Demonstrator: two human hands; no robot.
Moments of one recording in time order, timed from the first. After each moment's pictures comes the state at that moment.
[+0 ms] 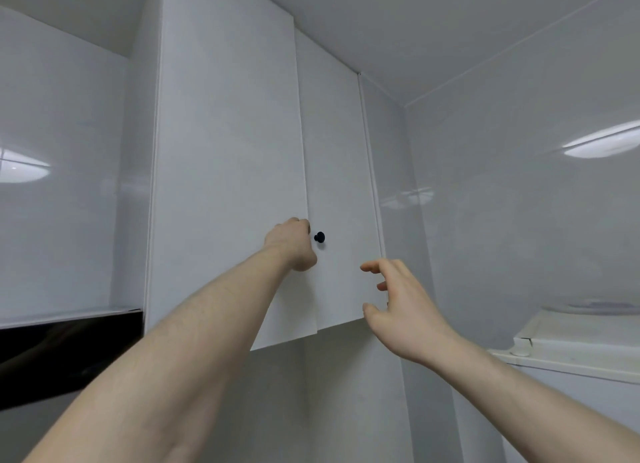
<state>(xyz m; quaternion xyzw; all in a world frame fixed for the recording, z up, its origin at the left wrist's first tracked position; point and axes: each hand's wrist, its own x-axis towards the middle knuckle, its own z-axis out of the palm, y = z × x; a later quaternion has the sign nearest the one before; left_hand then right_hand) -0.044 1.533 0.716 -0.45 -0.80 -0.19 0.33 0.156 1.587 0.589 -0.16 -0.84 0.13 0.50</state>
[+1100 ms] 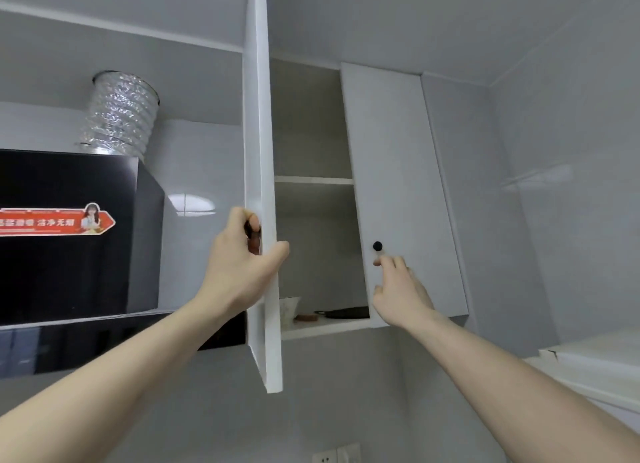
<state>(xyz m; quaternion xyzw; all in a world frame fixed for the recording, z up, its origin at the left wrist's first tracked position) 0.136 1.332 0.671 -0.36 -0.66 -0.49 0.43 0.129 1.607 0.622 -0.09 -0.87 0.15 0.47</state>
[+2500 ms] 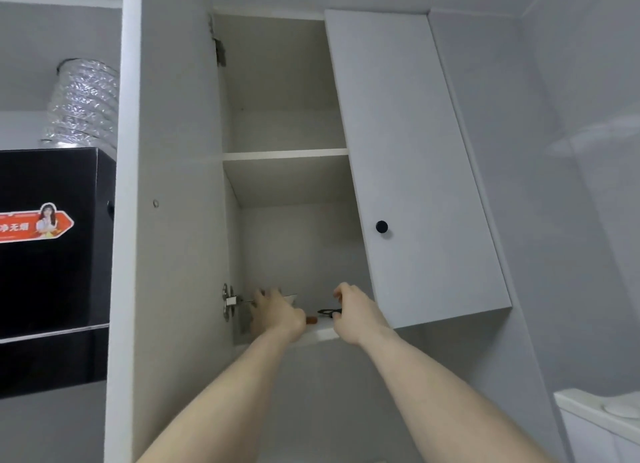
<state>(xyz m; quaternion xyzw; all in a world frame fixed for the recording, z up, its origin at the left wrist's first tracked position) -0.083 1.486 0.604 -0.04 -0.90 -0.31 0.32 -0.061 1.641 0.580 0.00 -0.90 0.22 0.38</state>
